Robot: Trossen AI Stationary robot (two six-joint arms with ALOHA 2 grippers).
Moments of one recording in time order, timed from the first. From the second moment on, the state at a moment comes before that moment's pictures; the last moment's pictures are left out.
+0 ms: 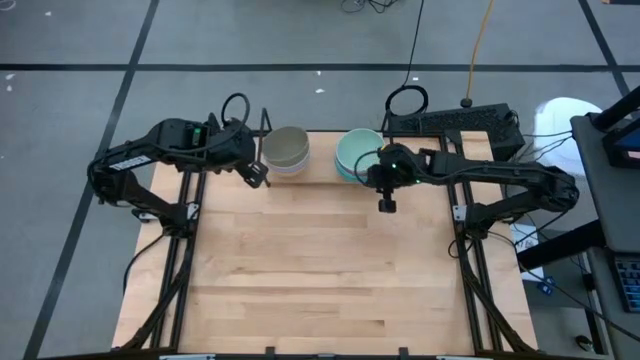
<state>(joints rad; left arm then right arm) 0.06 1.43 1.85 -1.55 -0.47 -0.71 -0.29 1.25 0.91 -0.50 -0.05 -0.32</state>
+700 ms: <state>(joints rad) 0.07 1.43 1.85 -1.57 -0.47 -0.71 -0.44 1.35 0.91 -0.36 -0.05 -0.39</state>
